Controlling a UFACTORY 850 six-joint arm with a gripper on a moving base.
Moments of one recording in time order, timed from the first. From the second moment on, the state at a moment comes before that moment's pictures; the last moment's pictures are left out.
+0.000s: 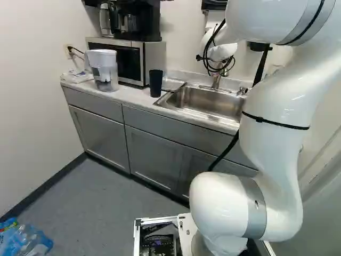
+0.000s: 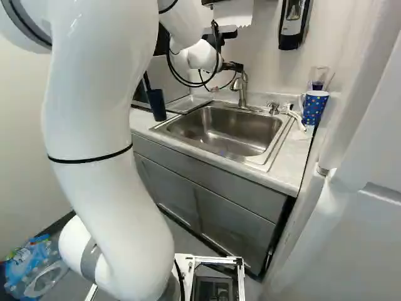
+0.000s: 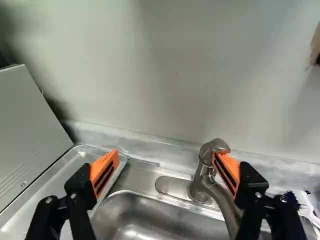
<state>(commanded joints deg) -15.1 -15.1 -74.1 0.0 15.6 0.0</state>
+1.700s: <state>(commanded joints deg) -15.7 -16.0 -75.1 0.0 20.7 0.0</state>
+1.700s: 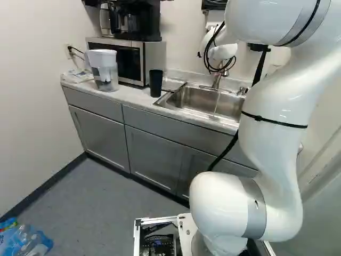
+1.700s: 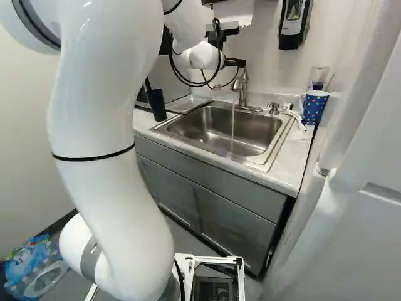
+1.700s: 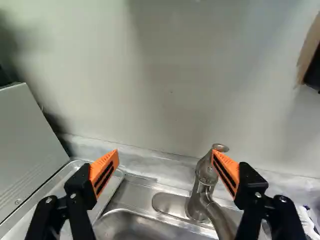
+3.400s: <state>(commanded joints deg) -15.7 -13.4 -74.6 0.0 20.9 0.0</state>
